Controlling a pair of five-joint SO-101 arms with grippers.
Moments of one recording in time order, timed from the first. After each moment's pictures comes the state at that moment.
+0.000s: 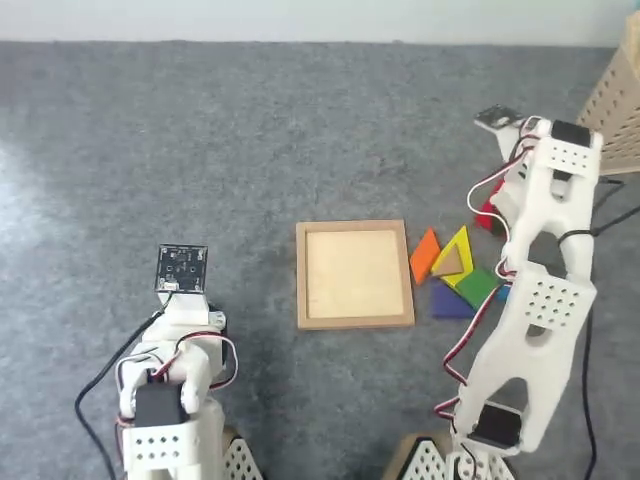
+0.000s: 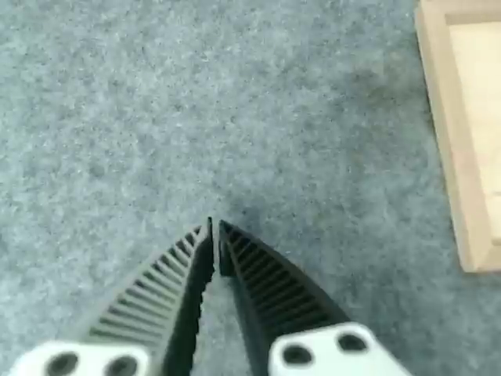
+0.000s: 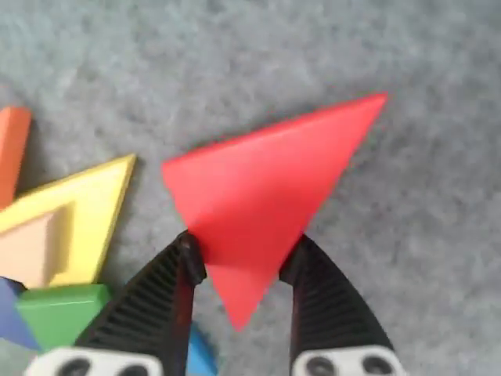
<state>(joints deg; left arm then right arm) -10.5 -103.3 97.2 72.0 -0.7 12.7 48.5 -43.4 92.2 43.2</state>
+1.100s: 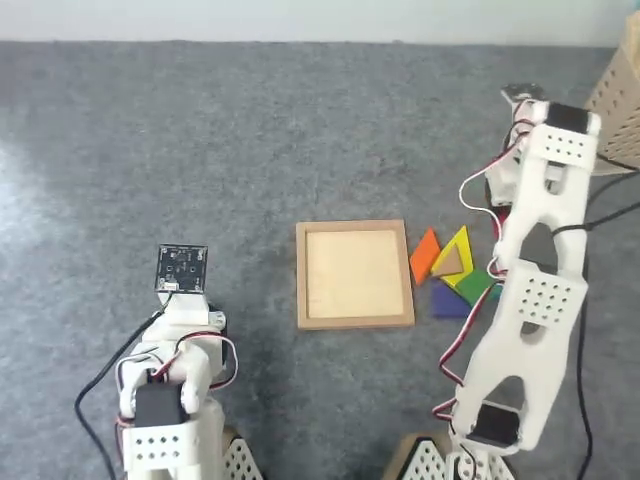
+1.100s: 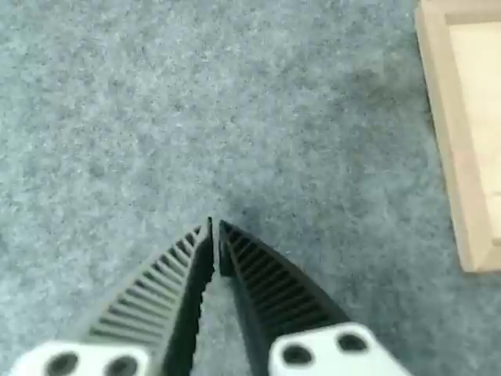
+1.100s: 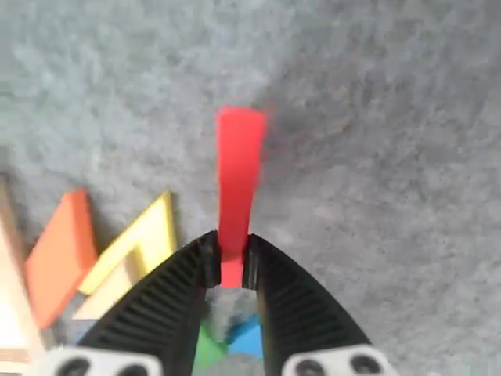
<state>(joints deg) -10.5 -103.3 97.2 72.0 -0.7 9.1 48.8 -52.1 100.4 17.7</state>
